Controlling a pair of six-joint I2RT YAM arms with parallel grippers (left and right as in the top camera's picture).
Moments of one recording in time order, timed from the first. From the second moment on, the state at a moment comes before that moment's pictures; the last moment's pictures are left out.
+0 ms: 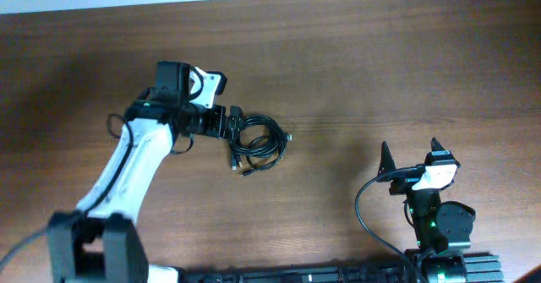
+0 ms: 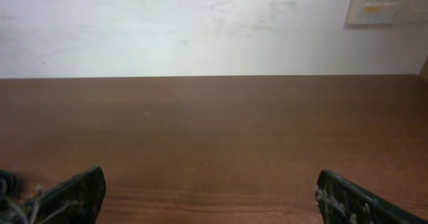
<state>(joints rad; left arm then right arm) -0.16 1.61 1.12 -0.65 0.41 0.04 -0.04 0.01 0.01 -0.07 -0.06 0.03</state>
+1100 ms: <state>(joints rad) -0.32 1.57 1.25 -0.63 0.03 0.05 -0.04 0.01 0.01 -0.07 -0.06 0.03</state>
